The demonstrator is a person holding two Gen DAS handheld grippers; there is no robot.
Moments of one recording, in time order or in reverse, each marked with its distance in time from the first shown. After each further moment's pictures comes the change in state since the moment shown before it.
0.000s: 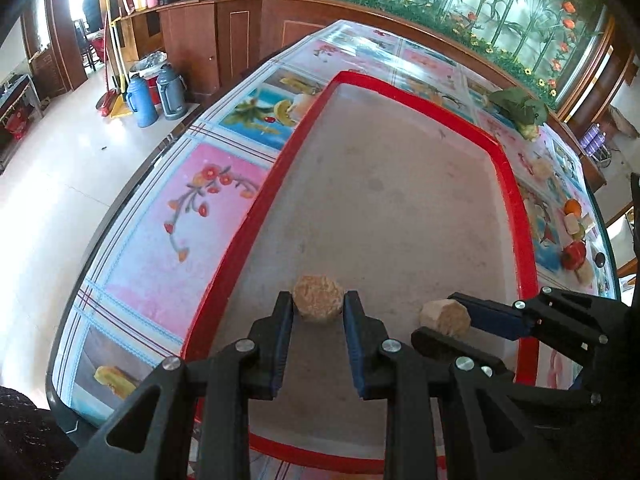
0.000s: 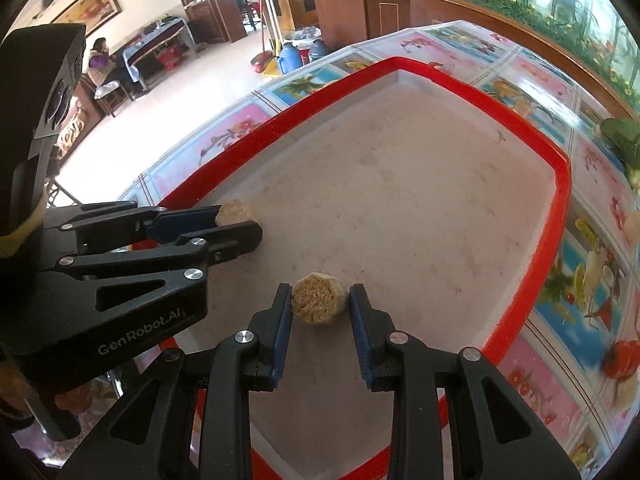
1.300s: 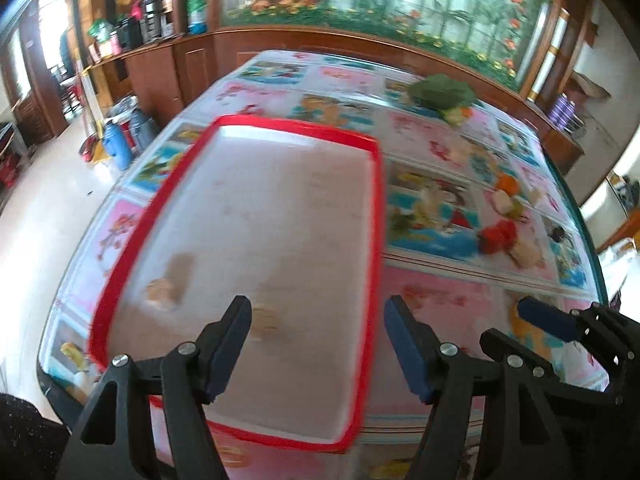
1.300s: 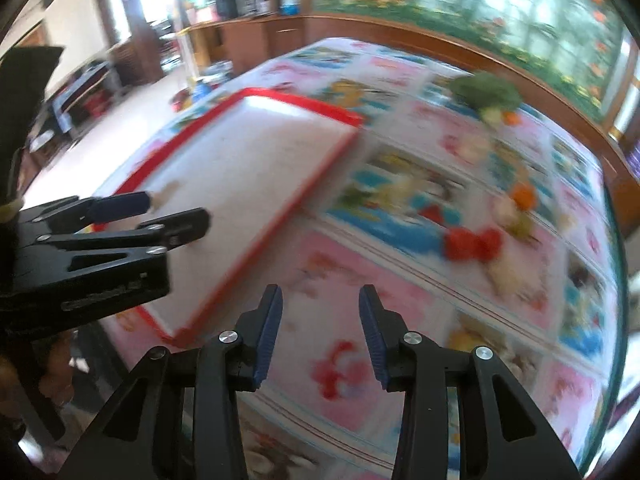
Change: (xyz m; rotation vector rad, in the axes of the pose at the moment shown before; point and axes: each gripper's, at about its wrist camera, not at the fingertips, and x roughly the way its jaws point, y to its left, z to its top) left arm -0.045 -0.126 -0.016 0.142 -0.073 -0.017; right arm -0.109 -0.075 -0.080 0.208 -0.105 -0.268
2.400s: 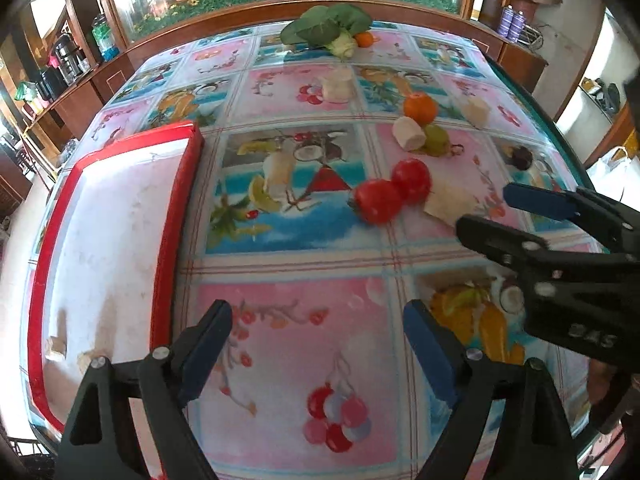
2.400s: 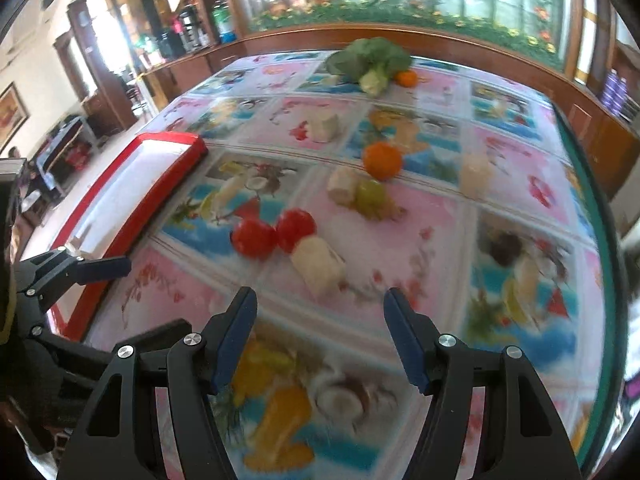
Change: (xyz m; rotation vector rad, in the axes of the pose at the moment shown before) left arm 0.055 -0.134 0.007 0.252 0.125 -0.010; right arm 0.018 -0.163 -0.016 0.147 -0.060 0.042
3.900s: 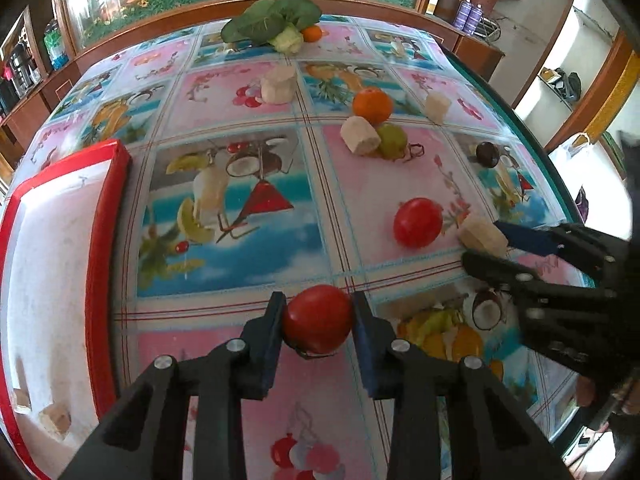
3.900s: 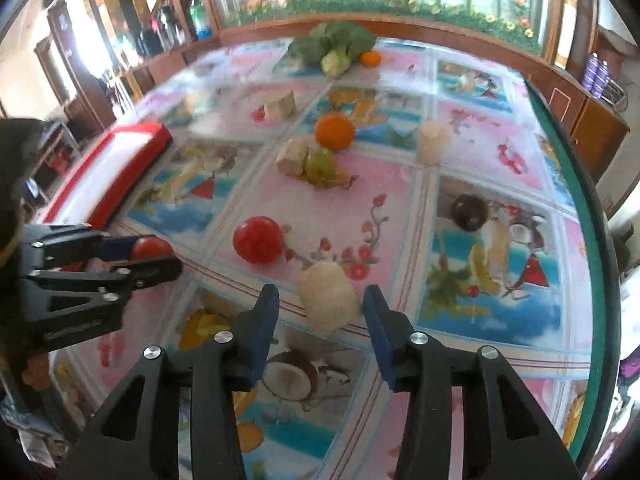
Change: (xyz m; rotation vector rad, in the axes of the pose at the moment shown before) left arm 0.023 -0.016 0.016 0.084 0.005 -0.187; right arm 0.003 -0.031 -0.024 0.049 0.056 -0.087
